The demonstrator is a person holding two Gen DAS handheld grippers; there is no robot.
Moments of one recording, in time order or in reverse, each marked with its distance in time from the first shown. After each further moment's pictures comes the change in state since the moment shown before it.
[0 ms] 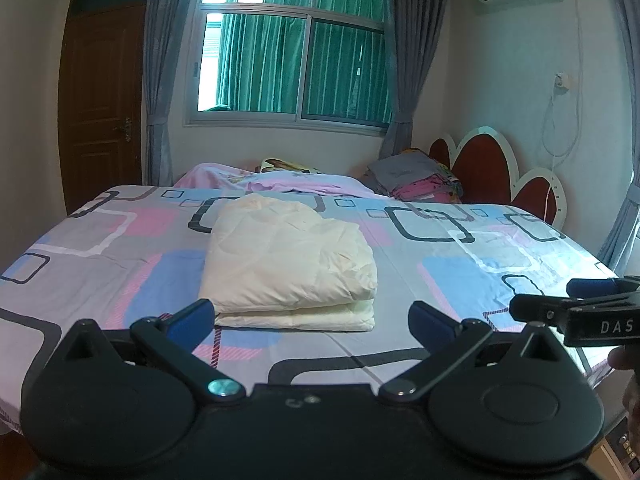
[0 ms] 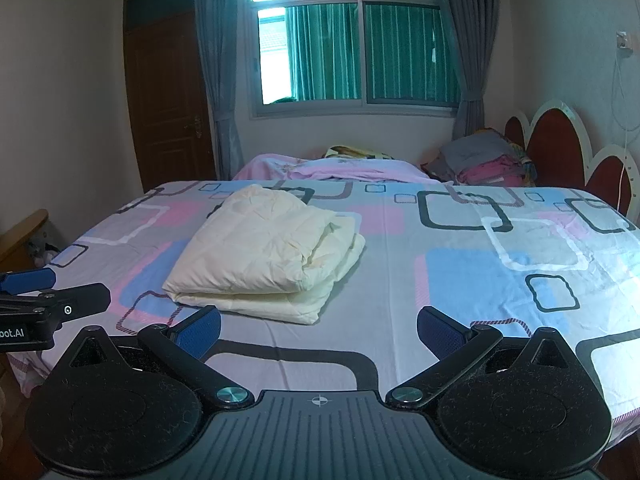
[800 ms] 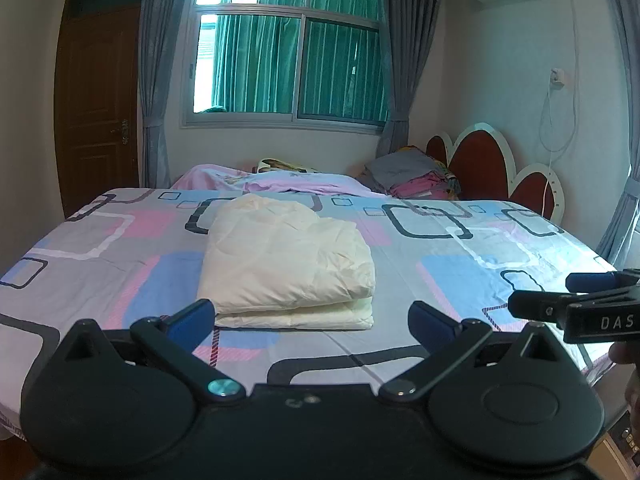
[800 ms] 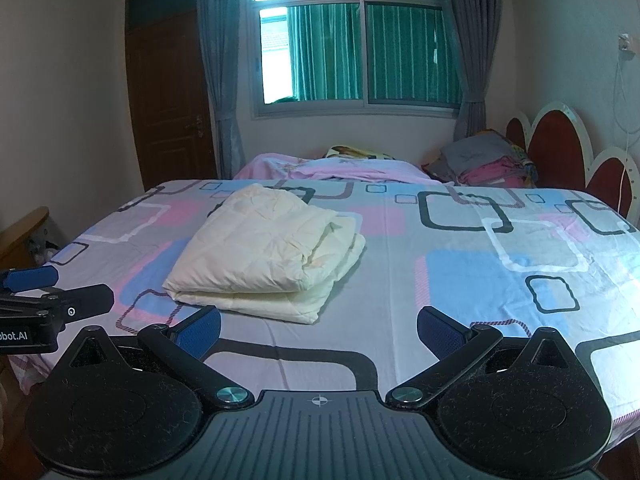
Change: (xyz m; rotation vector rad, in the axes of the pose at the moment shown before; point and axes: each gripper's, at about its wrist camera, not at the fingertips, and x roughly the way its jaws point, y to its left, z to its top) left arm -0.001 -0.002 -0.002 0.013 0.001 -0.003; right arm -0.001 -0.004 0.000 -0.005 0.000 0.005
